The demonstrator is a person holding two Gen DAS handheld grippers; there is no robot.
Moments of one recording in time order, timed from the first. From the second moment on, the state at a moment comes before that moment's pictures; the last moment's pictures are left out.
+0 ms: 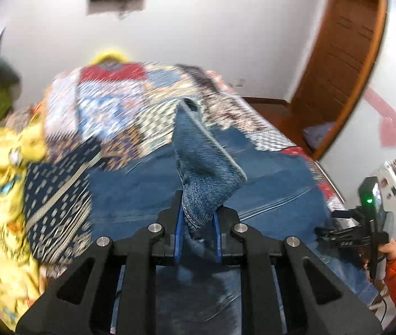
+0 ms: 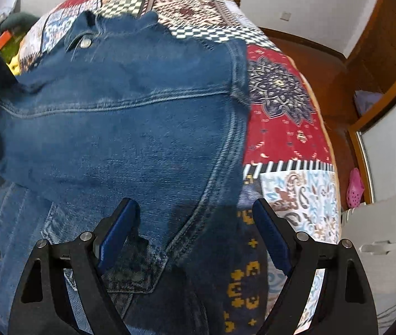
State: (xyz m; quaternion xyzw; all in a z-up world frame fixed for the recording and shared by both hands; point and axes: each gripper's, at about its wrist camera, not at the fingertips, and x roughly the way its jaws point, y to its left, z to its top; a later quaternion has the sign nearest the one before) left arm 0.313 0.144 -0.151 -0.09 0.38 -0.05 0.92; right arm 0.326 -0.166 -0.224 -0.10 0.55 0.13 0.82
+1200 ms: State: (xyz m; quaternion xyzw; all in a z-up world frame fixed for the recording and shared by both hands) left arm 0.370 0.292 -0.235 -0.21 0.46 0.04 0.86; right arm 0.396 -0.173 -0.174 0.03 0.50 0.12 0.86
